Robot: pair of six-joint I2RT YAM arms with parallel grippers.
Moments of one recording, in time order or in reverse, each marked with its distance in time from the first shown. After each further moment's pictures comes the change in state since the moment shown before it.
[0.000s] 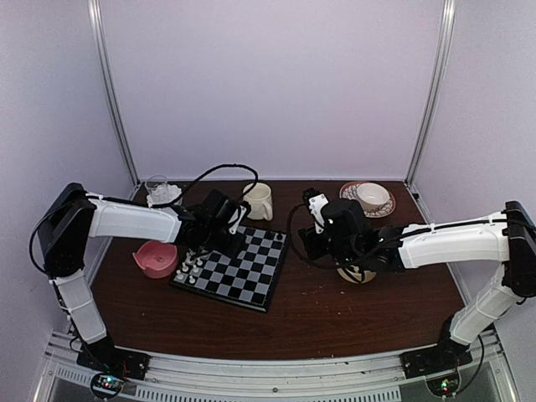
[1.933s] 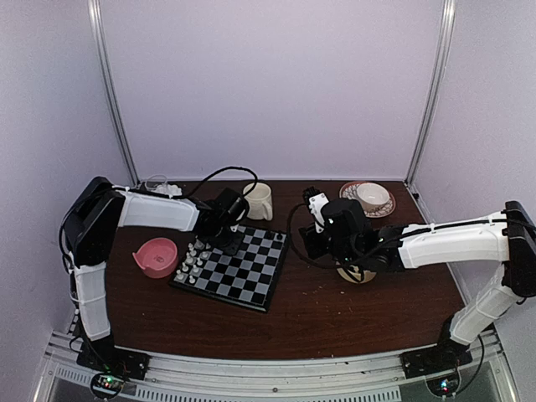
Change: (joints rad) left arm 0.051 0.211 0.212 -0.214 -0.112 -0.069; right arm 0.000 0.001 -0.001 0.013 0.023 -0.021
